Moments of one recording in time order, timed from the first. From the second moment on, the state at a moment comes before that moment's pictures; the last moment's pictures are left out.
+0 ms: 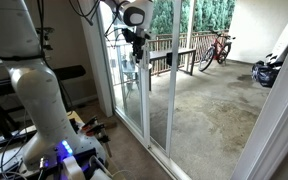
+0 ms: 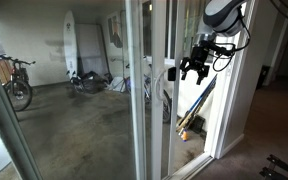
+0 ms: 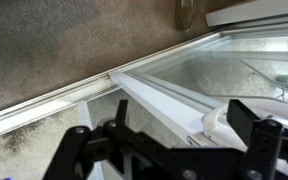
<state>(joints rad) 0.05 -0.02 0.05 -2.10 0.43 2.09 0.28</state>
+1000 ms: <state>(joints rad) 0.15 -0.01 0.14 -2.03 0.44 2.35 0.51</state>
